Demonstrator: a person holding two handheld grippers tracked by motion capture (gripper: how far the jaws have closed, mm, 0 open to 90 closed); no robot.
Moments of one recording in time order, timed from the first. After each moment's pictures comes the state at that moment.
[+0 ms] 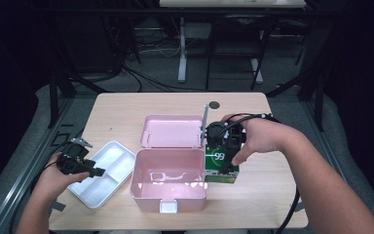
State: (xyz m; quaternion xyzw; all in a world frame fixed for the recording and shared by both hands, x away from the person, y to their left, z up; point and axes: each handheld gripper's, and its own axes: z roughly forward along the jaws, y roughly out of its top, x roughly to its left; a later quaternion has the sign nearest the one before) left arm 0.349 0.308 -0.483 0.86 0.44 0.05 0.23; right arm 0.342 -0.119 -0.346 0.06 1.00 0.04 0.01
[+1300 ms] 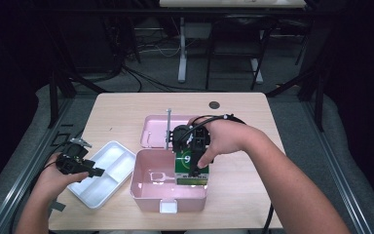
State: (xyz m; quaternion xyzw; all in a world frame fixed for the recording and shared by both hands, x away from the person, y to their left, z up) left arm 0.350 0.311 -0.484 0.86 0.44 0.05 0.23; right arm 0.342 -0.045 -0.354 0.03 1.00 0.04 0.01
